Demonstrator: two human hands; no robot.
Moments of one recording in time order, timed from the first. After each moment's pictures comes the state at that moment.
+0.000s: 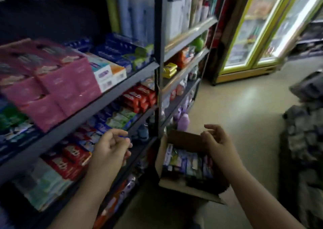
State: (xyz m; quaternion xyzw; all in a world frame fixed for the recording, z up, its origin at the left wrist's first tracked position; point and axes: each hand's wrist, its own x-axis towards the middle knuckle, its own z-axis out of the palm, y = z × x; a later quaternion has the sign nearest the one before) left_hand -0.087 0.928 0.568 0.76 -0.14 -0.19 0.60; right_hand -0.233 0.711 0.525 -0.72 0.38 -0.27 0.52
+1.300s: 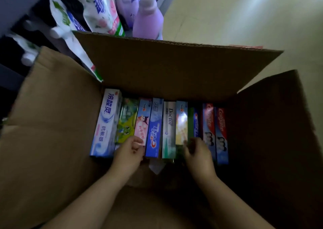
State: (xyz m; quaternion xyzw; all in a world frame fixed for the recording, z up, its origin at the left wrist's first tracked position) left_hand -0.049 0.557 -0.206 0.81 -0.12 -0.45 0.36; right_hand -0.210 0.446 -0.226 -0.69 0.60 -0.01 0.41
